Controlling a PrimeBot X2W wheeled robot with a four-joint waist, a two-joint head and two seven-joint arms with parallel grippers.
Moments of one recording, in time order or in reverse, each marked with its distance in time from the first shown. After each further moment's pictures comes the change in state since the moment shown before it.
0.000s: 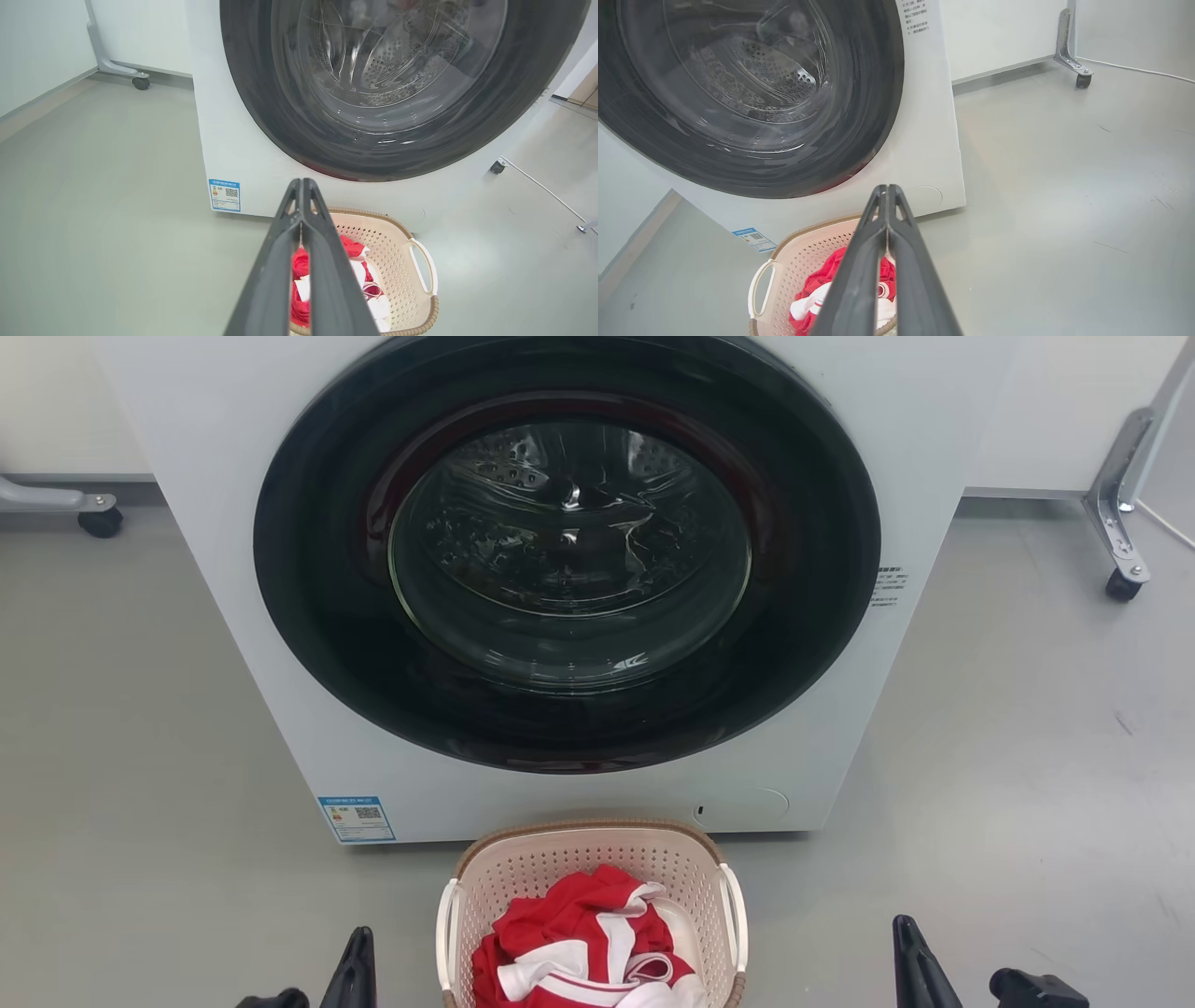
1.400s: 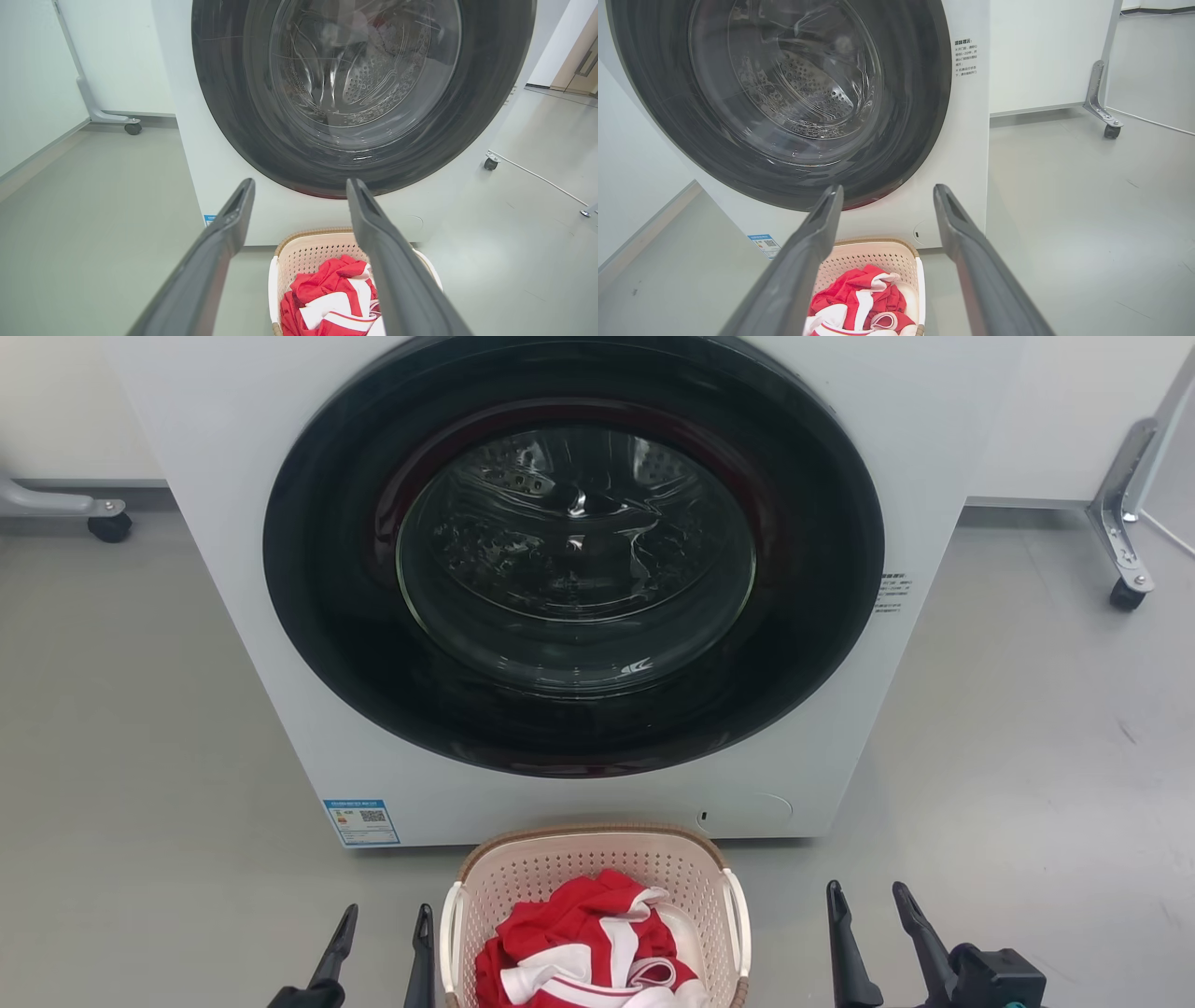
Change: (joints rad) left arm -0.022 0.028 -0.077 -0.029 0.065 0.028 -0.041; right arm -0.055 -0.015 0.089 -0.015 -0.063 -0.024 -0.037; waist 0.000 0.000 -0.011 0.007
